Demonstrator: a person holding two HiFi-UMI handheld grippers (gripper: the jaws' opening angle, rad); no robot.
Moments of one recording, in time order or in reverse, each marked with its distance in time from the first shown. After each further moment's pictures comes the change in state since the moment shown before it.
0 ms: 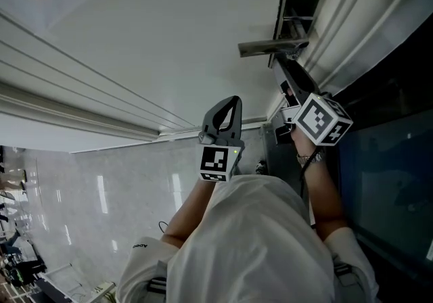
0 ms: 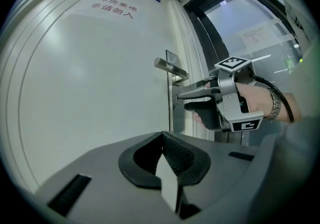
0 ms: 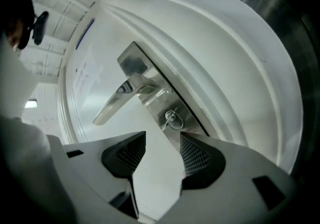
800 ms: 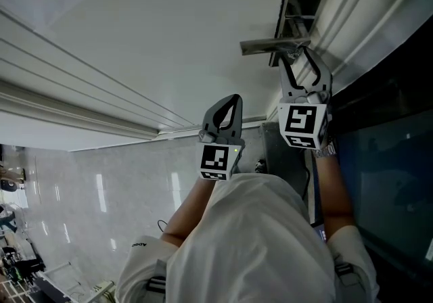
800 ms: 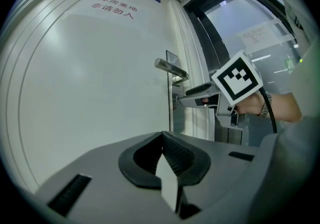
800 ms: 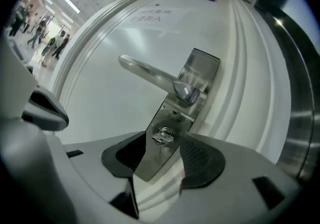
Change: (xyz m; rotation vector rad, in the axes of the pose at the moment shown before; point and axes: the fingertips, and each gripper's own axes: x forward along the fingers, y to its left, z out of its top) left arm 0.000 0.001 0.000 0.000 -0.002 0.000; right arm 0.002 0.006 0.015 -1.144 0.051 -0.262
